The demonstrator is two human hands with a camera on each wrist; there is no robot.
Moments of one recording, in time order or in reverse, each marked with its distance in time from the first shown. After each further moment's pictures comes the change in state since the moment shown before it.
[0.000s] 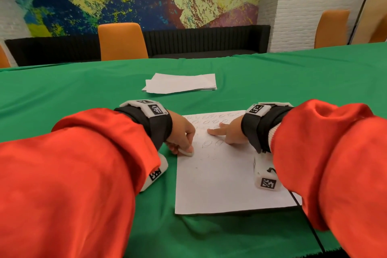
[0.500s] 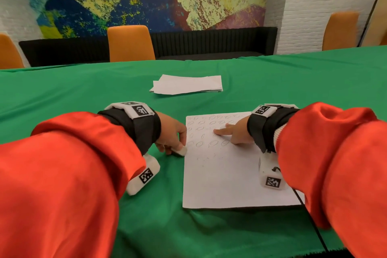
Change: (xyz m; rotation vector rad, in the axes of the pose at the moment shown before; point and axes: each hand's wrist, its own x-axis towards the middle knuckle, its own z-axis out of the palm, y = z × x) left_hand -0.026 -0.020 0.001 0.005 0.027 -0.085; right_hand -0.005 -0.003 -0.003 -0.017 -0.020 -0.002
